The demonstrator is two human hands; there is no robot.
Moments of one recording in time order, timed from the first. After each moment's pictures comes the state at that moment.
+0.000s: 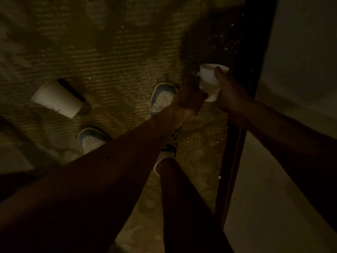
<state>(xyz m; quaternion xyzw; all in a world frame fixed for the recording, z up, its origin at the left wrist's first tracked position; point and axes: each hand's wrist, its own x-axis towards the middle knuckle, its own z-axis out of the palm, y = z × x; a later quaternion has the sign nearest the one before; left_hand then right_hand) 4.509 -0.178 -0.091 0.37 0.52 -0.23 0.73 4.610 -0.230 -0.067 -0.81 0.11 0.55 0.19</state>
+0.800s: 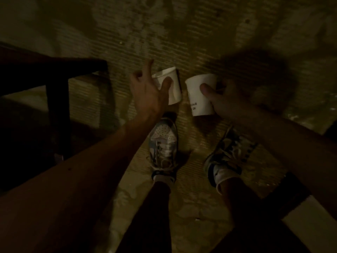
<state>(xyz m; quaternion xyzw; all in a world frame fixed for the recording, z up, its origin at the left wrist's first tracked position) 4.239 -0.053 -0.073 0.52 0.76 -0.04 0.39 4.418 -0.084 -0.078 -0.75 -0.15 0.64 0.06</state>
